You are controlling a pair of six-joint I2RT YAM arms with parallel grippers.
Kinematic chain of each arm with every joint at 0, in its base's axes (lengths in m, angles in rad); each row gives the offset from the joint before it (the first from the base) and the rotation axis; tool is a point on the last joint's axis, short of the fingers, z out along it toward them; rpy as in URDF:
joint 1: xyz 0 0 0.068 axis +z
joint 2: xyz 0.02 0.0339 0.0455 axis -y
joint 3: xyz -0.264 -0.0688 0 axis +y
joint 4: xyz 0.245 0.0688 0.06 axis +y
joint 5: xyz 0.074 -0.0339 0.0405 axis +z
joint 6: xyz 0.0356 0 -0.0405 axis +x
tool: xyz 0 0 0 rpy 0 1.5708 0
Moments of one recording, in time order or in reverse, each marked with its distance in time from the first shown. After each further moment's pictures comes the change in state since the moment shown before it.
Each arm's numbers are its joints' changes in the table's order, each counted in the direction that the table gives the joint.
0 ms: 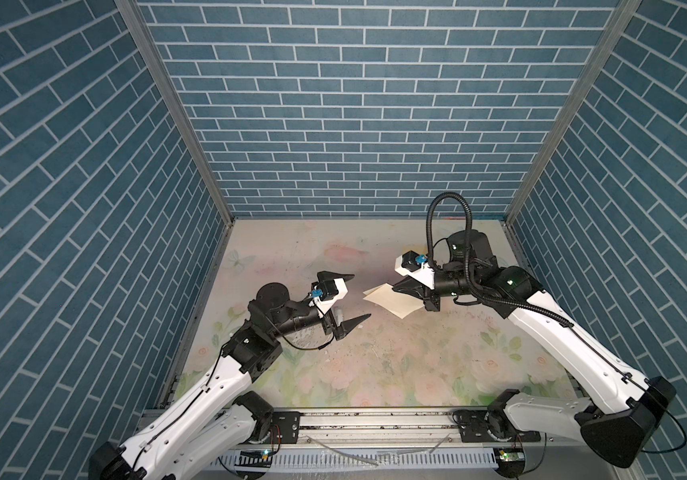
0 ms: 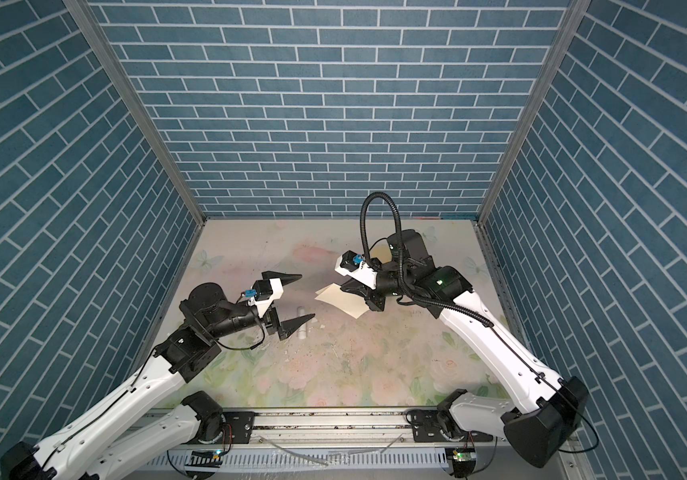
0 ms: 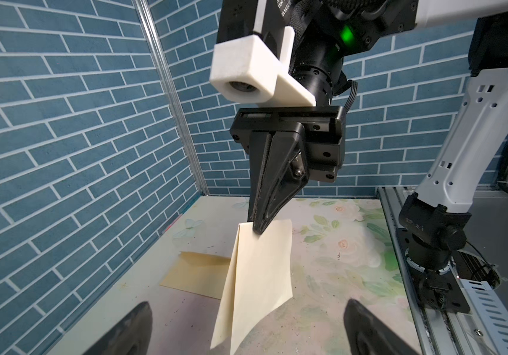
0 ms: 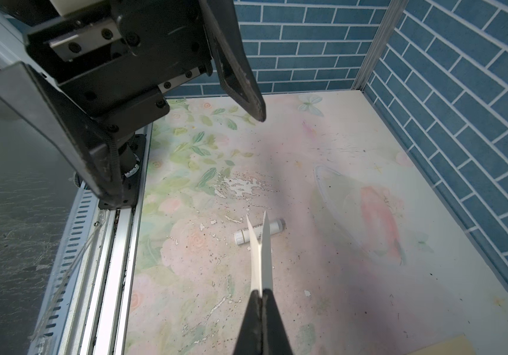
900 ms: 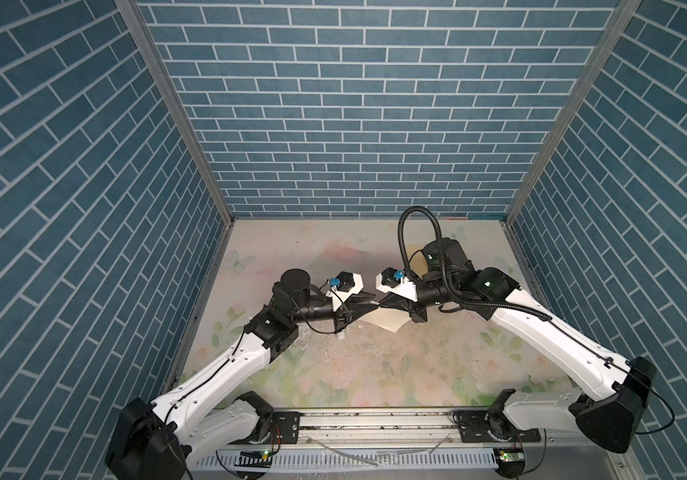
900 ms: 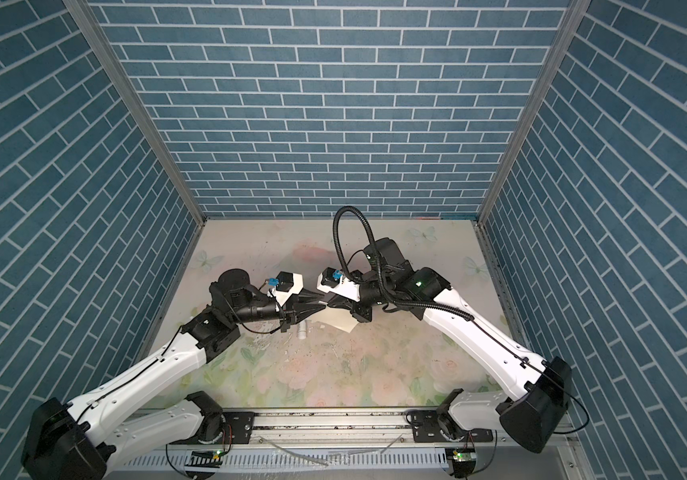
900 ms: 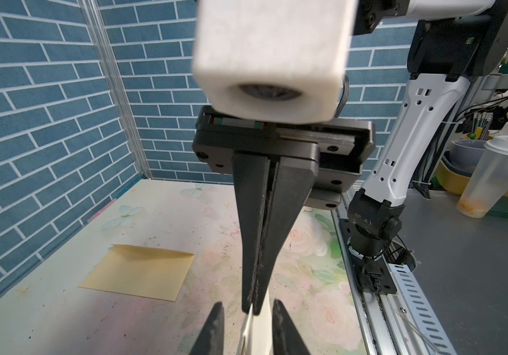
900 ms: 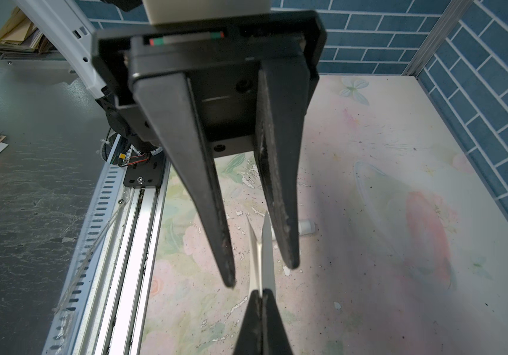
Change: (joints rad) left arm 0.000 -0.200 -0.047 -0.040 -0.192 -0.066; right arm 0.114 -0.068 -0.002 0.026 -0.035 -0.037
